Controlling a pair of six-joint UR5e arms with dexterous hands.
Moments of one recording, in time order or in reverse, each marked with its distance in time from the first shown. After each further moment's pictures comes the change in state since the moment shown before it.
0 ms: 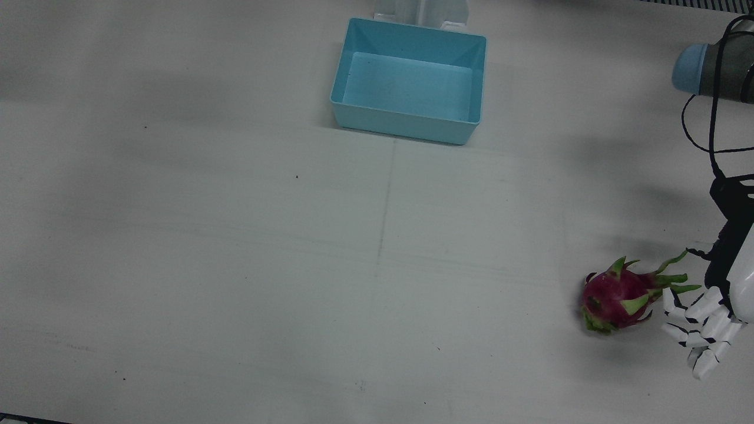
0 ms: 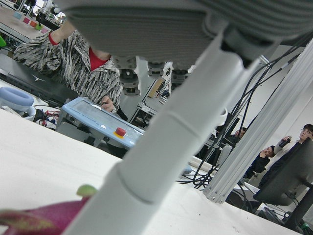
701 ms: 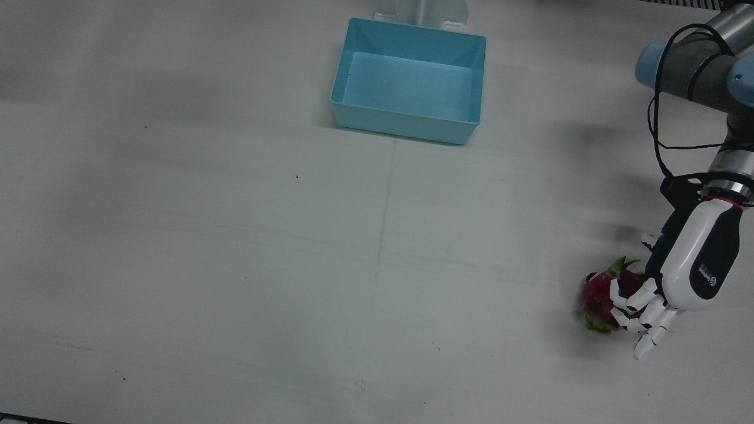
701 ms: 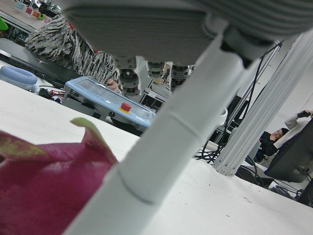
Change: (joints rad) left arm 0.058 -0.082 0.077 0.067 -0.028 0.033; right arm 0.000 0.000 -0.001 0.000 0.000 0.000
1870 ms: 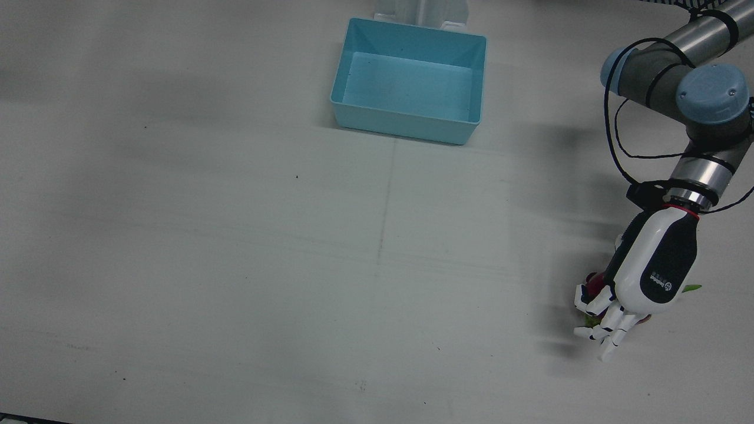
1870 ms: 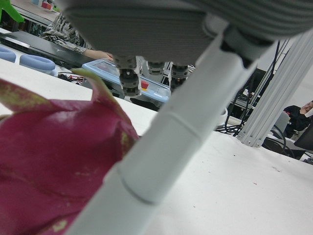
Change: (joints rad) left arm 0.042 -0.065 0.027 0.140 -0.022 0.039; right arm 0.000 0.000 0.000 0.000 0.000 0.000
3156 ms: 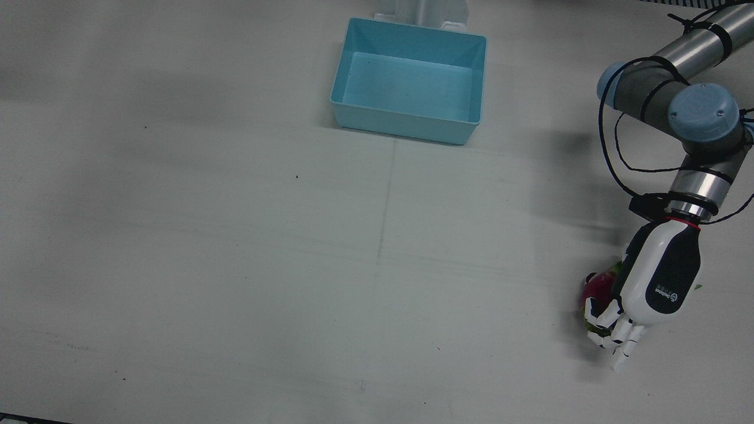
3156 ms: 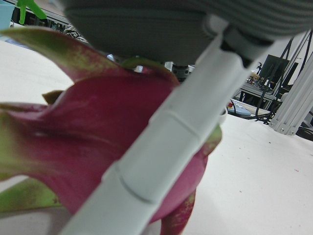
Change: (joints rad) left arm 0.002 -0.035 0.105 0.013 -0.017 -0.001; right arm -0.001 0.000 0.000 0.000 0.000 0.000
